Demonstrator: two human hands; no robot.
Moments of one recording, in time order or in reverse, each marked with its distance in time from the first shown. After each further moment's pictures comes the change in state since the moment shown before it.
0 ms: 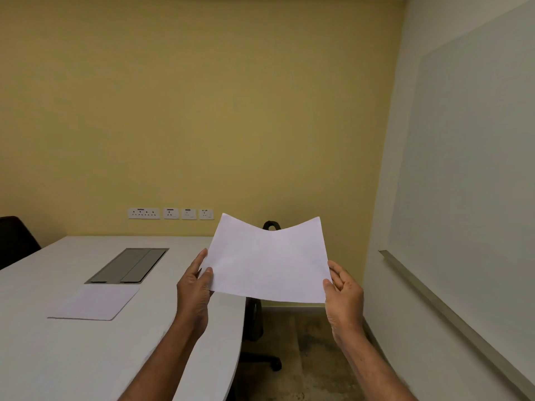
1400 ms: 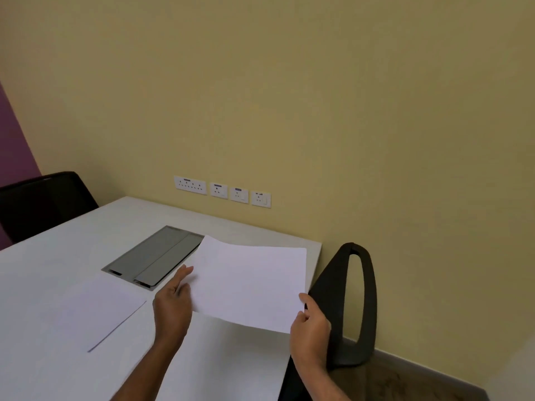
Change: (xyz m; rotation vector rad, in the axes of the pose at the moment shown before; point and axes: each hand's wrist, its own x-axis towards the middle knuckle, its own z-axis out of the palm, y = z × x) left_hand 0.461 -0.216 0.000 0.504 0.521 0.129; right_hand 0.345 0.289 0.390 -0.286 -0.431 0.104
